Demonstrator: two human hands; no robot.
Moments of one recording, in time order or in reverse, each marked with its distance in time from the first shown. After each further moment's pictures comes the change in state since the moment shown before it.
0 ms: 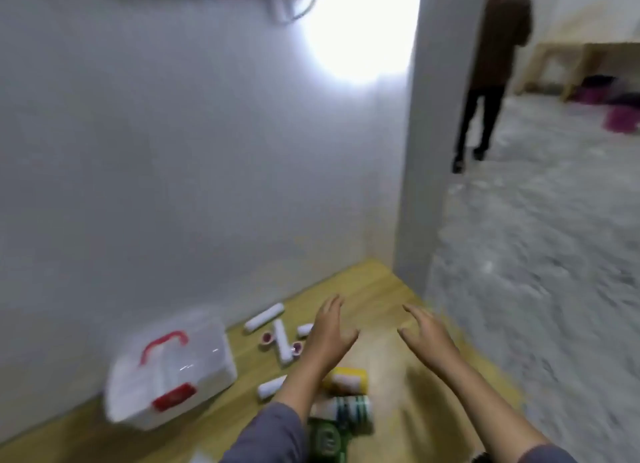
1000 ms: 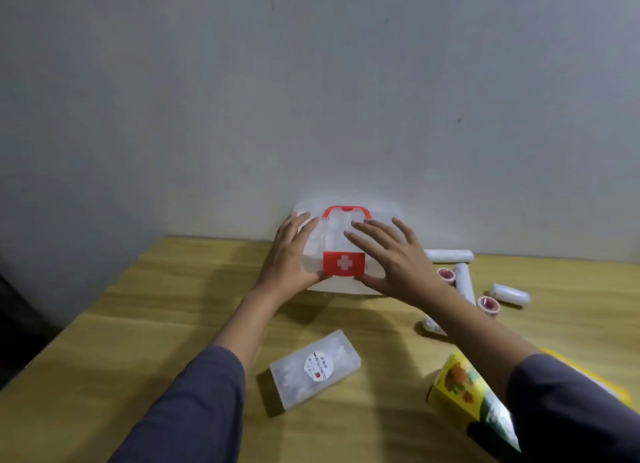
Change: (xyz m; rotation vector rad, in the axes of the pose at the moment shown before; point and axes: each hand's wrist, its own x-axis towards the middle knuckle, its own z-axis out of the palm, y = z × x) left_hand -0.155 -0.292 -0.105 0.329 0.766 -0.129; right_hand 0.026 -0.168 0.297 -0.483 0.217 -1.500
